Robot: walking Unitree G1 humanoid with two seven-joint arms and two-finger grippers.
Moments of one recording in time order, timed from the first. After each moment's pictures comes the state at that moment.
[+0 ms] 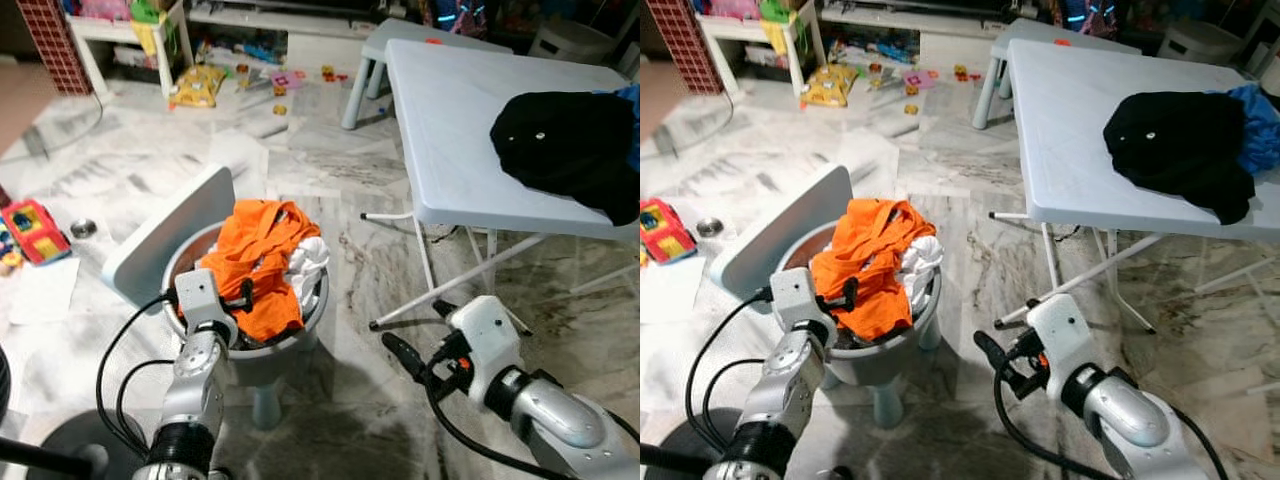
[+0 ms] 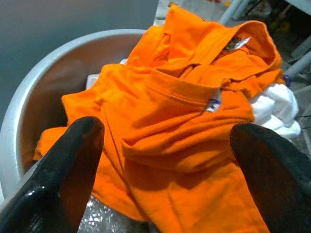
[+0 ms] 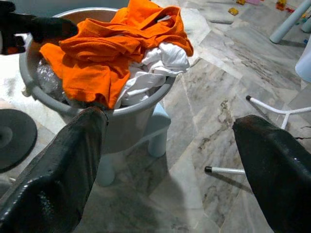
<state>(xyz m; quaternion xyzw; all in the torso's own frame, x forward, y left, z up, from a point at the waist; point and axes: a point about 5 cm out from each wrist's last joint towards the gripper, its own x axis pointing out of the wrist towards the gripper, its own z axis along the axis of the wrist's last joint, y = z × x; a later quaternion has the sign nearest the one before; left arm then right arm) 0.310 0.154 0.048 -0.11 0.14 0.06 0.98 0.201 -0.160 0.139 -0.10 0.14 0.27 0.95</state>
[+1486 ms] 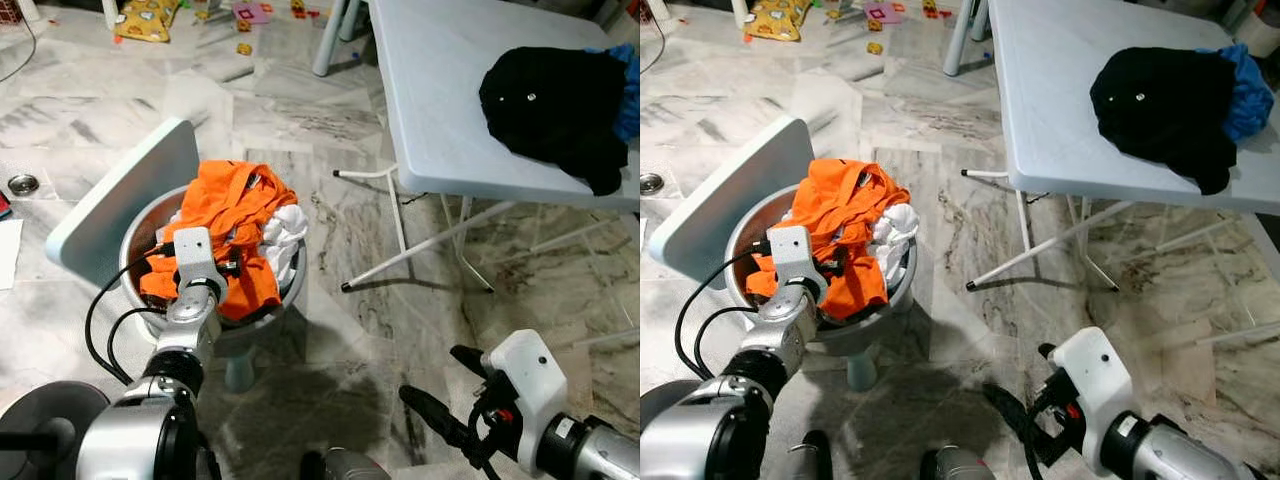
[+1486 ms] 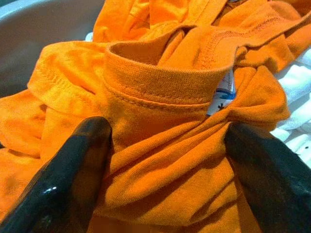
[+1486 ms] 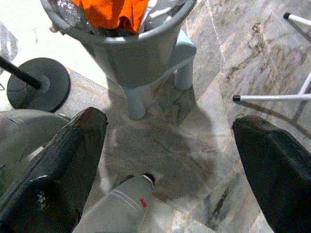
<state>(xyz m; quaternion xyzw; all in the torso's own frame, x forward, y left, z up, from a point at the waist) 0.358 0.173 0.075 -0.04 0.13 0.06 0.99 0.153 -0.172 0.160 -0.07 0.22 0.31 0.92</state>
